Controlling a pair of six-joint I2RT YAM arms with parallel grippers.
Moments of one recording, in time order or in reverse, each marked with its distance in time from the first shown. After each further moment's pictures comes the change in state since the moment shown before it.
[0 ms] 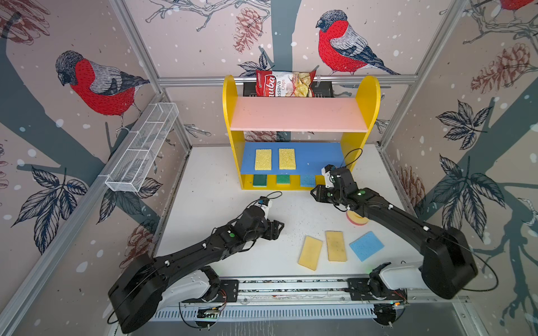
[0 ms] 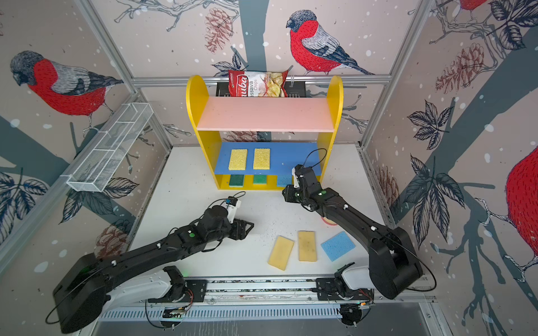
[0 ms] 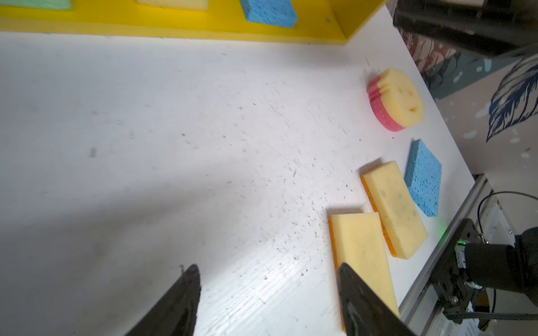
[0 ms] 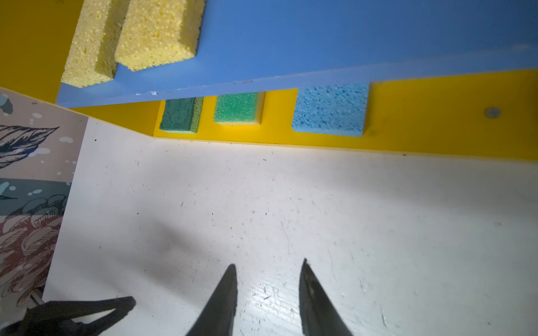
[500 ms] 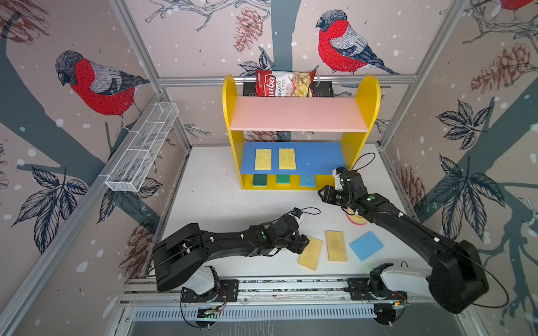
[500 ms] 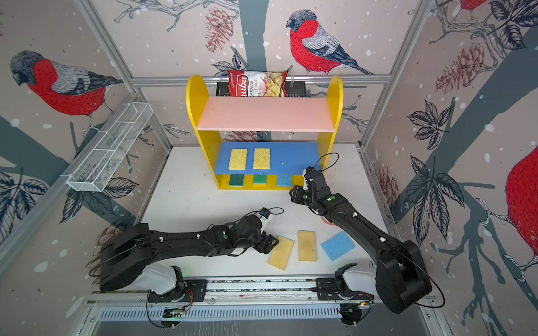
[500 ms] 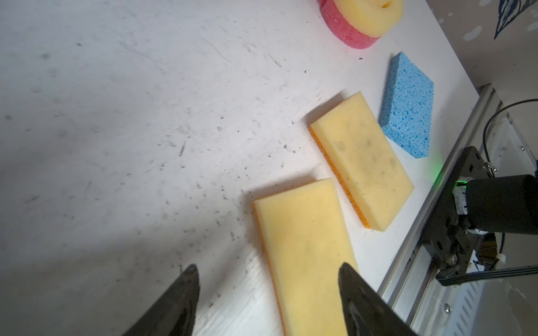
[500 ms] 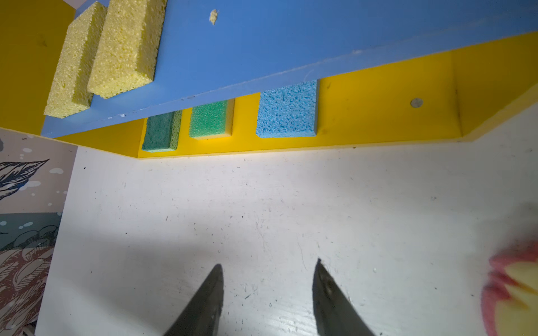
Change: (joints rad) left arm -0.251 0.362 0.191 0.068 -0.015 0.001; right arm -0.056 -0.082 -0.072 0.012 0.011 0.027
